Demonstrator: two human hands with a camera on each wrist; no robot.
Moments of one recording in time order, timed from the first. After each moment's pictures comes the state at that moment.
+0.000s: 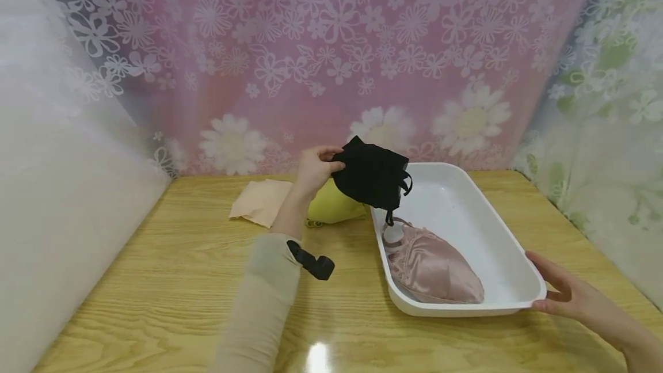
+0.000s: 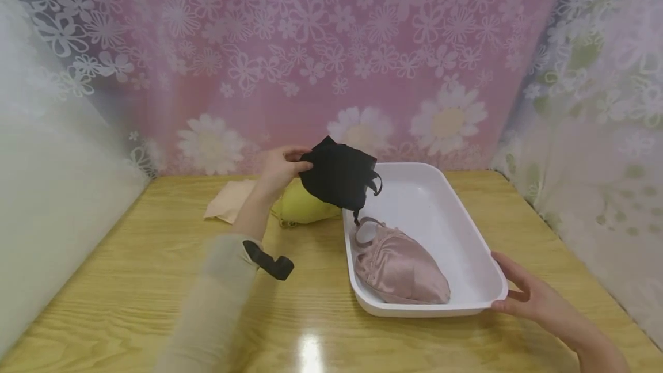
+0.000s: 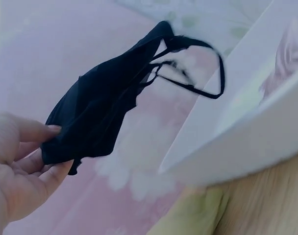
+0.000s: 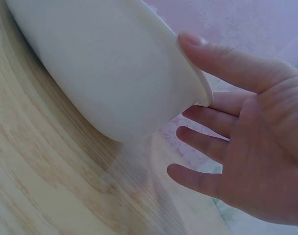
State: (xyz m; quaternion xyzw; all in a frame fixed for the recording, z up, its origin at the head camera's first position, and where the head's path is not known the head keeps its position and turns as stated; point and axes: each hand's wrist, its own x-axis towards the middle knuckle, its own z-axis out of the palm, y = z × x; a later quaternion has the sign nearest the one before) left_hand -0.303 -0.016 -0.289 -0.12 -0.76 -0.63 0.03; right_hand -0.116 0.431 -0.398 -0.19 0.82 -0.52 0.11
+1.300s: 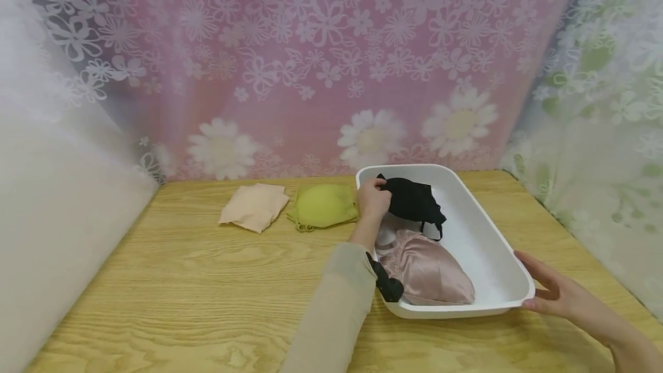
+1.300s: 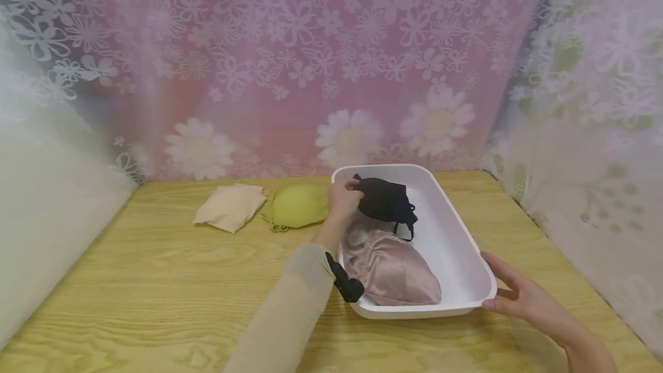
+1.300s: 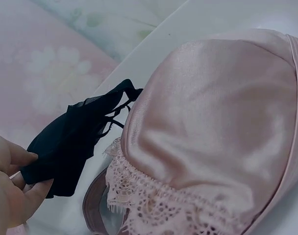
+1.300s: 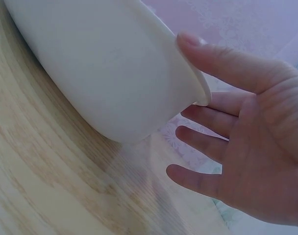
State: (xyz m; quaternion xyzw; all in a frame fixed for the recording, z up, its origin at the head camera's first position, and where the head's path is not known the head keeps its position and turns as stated) left_hand -0.306 0.129 -0.355 0.03 -0.82 -0.57 0.08; right_hand -0.111 0.428 -0.389 -0.18 0.81 -0.55 0.12
